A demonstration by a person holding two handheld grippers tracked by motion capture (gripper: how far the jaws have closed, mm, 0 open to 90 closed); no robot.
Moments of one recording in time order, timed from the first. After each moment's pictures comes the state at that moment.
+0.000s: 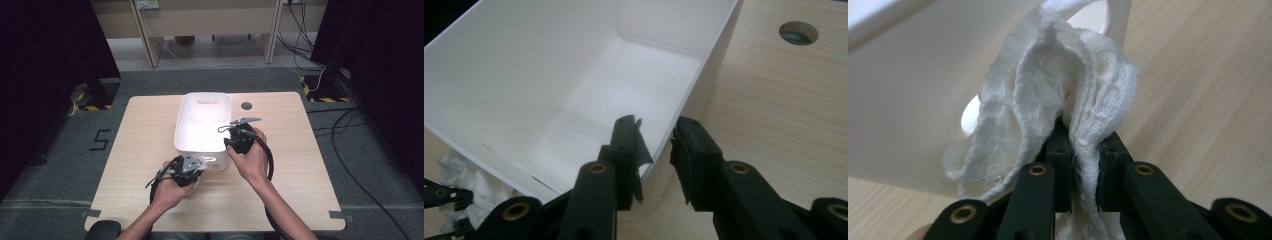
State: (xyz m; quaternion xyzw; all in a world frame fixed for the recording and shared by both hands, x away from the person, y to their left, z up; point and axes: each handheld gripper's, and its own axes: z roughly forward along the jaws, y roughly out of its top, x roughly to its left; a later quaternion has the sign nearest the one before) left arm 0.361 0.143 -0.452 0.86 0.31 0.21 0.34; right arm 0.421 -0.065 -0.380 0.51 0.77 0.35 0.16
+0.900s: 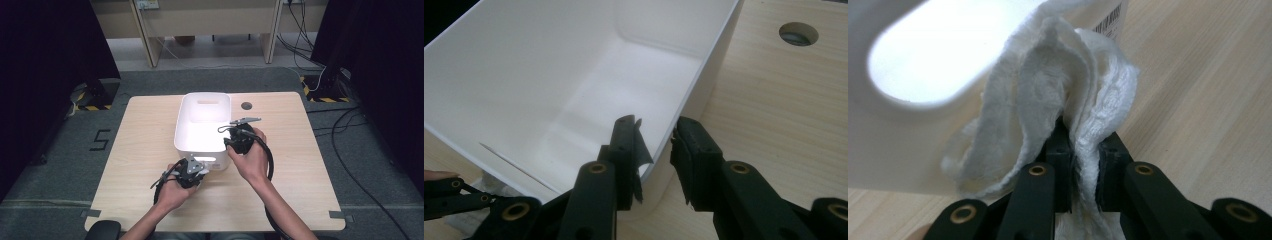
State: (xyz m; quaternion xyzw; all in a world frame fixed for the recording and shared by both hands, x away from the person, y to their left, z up) left arm 0.368 0.138 -0.480 0.87 0.32 0.18 0.32; right arm 0.421 -0.065 -0.380 0.51 0.77 0.35 0.16
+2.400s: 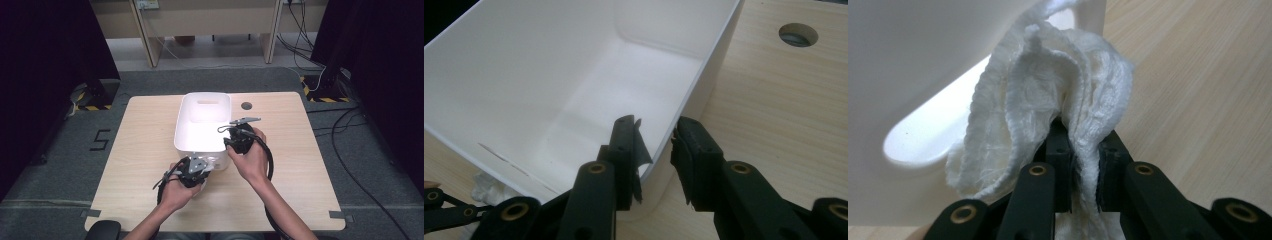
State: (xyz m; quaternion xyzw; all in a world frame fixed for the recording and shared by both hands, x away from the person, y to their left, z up) left arm 0.360 0.126 -0.457 0.86 0.31 0.19 0.36; right arm 0.422 -0.065 -0.380 0.51 0.77 0.35 0.16
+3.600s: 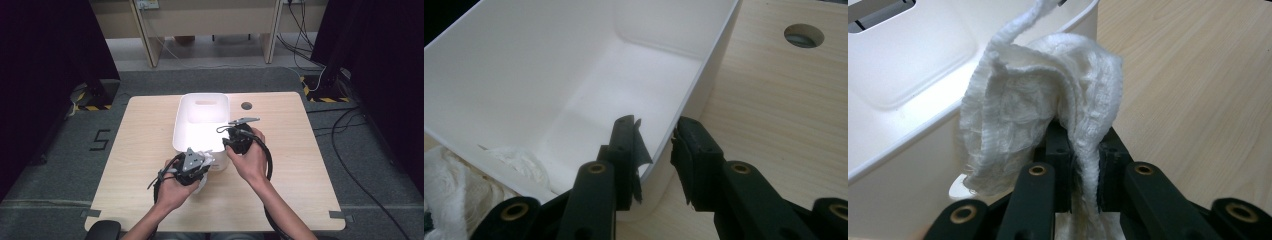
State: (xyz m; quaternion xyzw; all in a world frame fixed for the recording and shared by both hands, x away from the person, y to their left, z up) left arm 0.349 0.130 -0.425 0.84 0.31 0.21 0.40; right arm 0.421 -0.062 -0.380 0.50 0.77 0.35 0.16
